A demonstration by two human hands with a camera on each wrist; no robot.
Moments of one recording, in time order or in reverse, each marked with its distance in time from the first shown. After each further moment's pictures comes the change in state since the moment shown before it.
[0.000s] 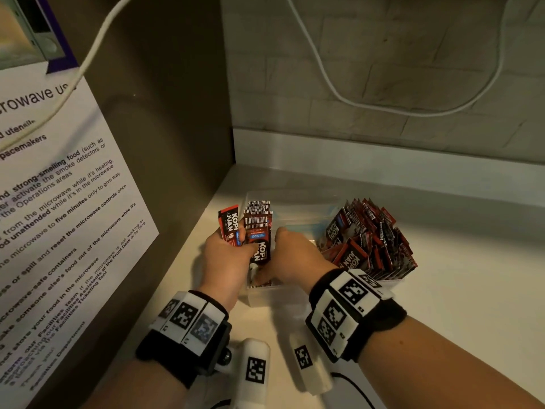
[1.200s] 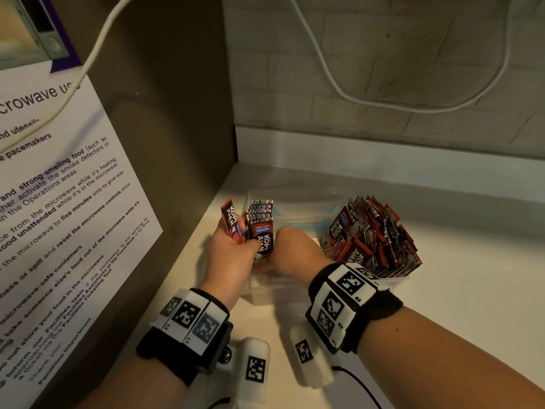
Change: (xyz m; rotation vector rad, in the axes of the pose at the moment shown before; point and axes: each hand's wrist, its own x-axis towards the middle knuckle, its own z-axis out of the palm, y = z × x) left_hand 0.003 -0.001 -0.001 0.012 -0.027 0.077; right_hand 0.002 -0.004 0.001 -0.004 0.022 -0.037
